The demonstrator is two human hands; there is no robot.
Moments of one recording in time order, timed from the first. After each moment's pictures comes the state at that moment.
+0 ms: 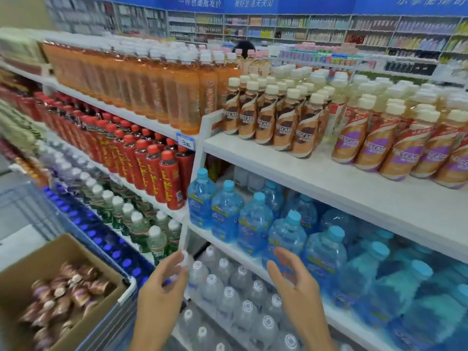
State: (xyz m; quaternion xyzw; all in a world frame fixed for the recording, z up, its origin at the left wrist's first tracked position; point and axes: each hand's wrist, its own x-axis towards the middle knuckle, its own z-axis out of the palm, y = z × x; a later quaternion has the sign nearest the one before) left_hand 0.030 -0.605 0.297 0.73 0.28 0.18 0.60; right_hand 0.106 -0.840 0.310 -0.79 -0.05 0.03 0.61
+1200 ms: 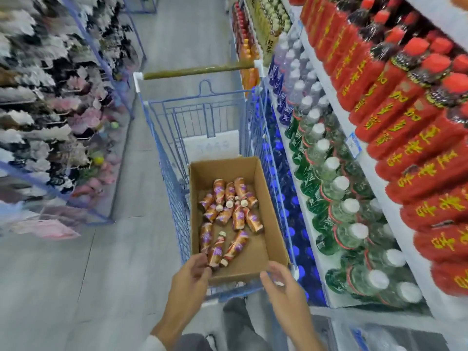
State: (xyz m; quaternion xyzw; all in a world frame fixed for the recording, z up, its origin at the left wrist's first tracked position) left_hand -0.106 -0.252 0.142 0.55 0.62 0.18 0.53; right_hand 0.089 -0.353 0.145 -0.78 -0.21 0.46 0.37
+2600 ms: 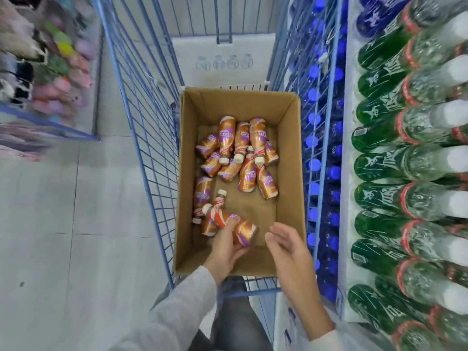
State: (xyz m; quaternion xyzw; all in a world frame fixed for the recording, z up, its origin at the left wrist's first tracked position) left_hand 0.014 -0.166 -0.043 -0.06 0.65 0.15 0.74; right_hand 0.139 -0.215 0.056 -0.78 -0.16 0.53 0.29
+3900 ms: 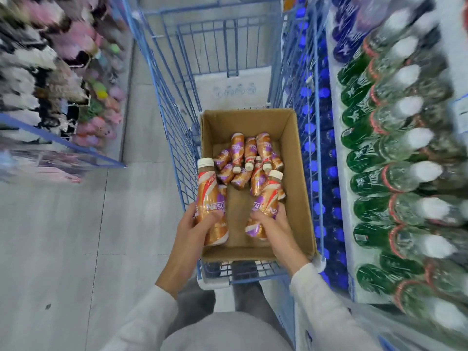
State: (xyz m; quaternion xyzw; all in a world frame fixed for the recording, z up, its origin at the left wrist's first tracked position) left_hand -0.080 -0.153 0.120 0.31 0.64 0.22 0.66; right_hand 0.099 -0.195 0.045 -0.70 -0.08 0.61 0.36
